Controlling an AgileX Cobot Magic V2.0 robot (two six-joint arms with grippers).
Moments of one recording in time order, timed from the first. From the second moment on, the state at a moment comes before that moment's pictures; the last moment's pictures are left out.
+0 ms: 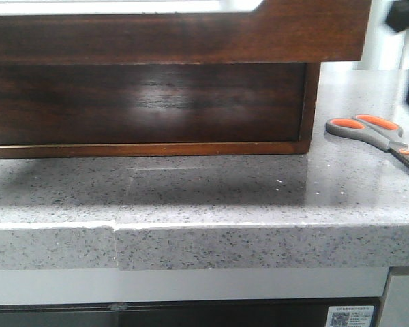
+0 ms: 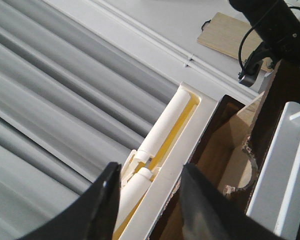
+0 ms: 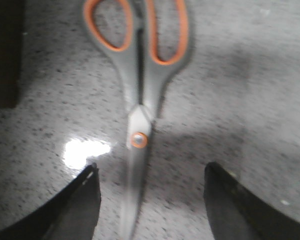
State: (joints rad) left arm -0.58 0.26 -0.35 1.06 -0.31 -0.05; right arm 0.18 1.39 -1.11 -0.04 0.95 0.12
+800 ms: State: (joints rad) left arm -0.58 0.26 -0.35 1.06 -0.28 -0.06; right arm 0.18 1.64 -1.21 -0.03 1.00 0.12
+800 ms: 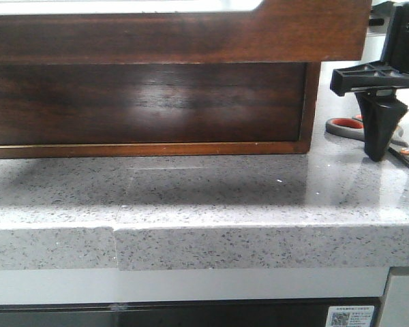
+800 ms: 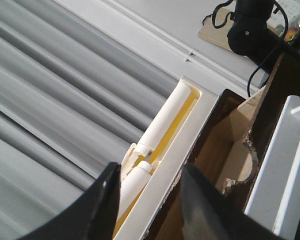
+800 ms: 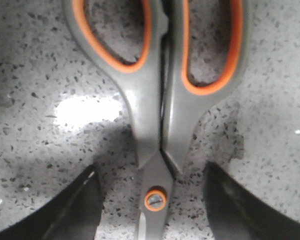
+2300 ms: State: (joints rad) left arm -0.58 0.26 -0.35 1.06 -0.26 -0.06; right arm 0.15 1.17 -1.75 0.31 1.21 -0.36
